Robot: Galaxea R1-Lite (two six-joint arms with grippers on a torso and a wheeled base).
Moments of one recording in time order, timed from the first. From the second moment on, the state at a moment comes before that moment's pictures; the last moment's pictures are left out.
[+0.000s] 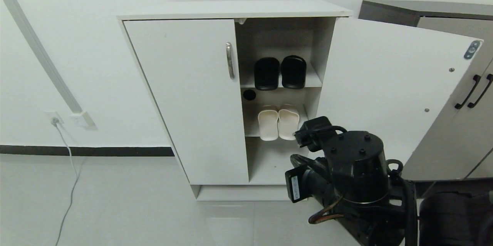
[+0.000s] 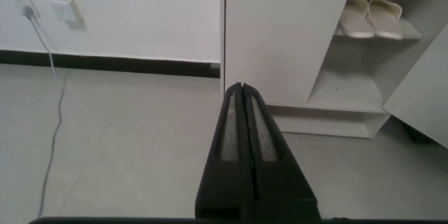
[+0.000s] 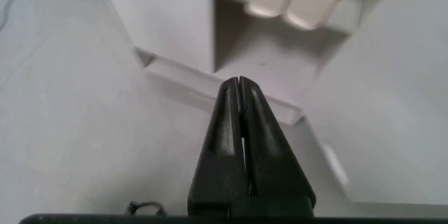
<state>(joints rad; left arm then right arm) 0.10 0.09 0.00 0.01 0.01 0.00 0.98 1.76 -0.83 -0.62 -0.59 0.16</state>
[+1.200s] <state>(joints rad) 0.10 0.09 0.00 0.00 0.01 0.00 0.98 1.76 -0.83 -0.63 -0.59 0.16</state>
